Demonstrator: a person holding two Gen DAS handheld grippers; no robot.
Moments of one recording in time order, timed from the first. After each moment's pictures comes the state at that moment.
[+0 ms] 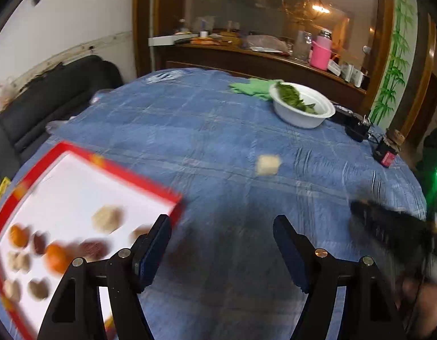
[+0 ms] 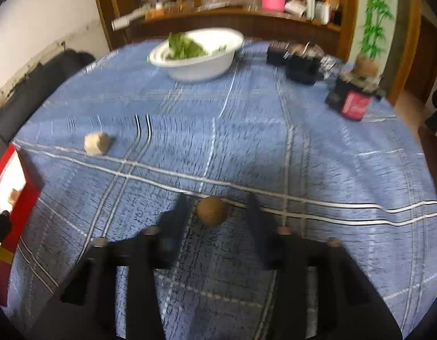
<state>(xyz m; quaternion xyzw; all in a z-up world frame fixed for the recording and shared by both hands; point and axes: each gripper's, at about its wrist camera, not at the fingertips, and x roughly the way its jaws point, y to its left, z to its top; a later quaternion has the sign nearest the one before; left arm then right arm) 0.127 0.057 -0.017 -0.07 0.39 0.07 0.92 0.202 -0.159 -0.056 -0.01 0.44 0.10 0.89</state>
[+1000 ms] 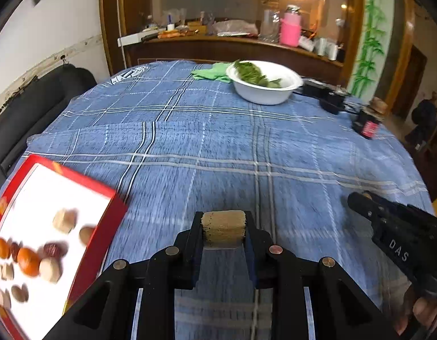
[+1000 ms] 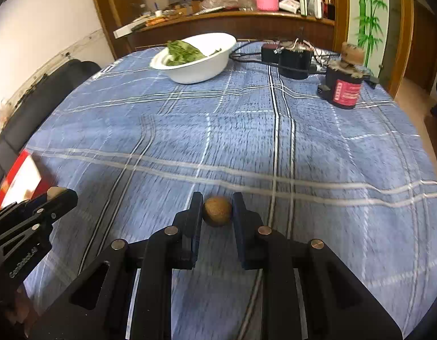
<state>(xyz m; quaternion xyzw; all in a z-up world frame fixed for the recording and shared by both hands) 0.125 0.010 -0.032 -0.03 0.41 0.02 0.91 0.167 -0.177 -0.045 0.02 0.43 0.11 0.90</state>
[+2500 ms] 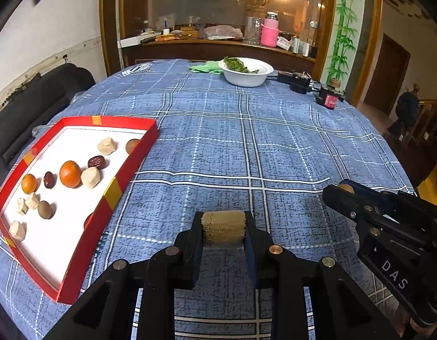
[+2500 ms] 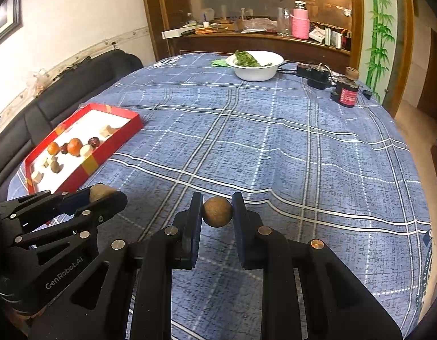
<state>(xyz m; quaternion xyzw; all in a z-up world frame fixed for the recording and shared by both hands) -0.019 0.026 -0.023 -0.03 0.40 -0.01 0.91 0.001 -0.125 -0.014 -0.01 0.39 0.17 0.91</state>
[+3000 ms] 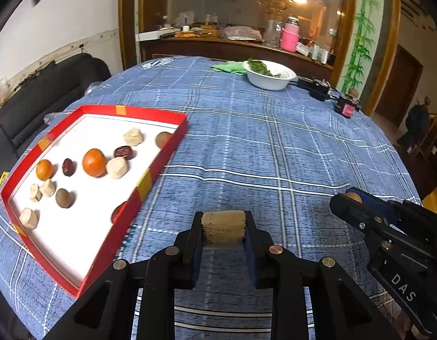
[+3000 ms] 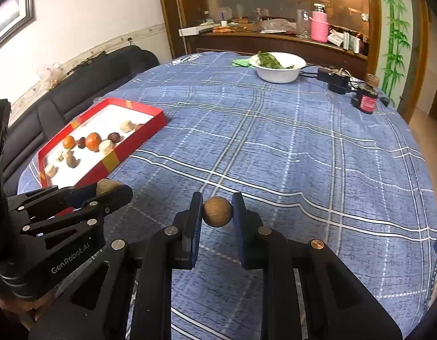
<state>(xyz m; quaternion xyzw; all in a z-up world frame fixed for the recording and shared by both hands) -0.025 0.060 -0.023 -0.06 0.40 0.02 0.91 -0.004 -0.101 -0.012 -0.02 0.39 0.20 0.90</state>
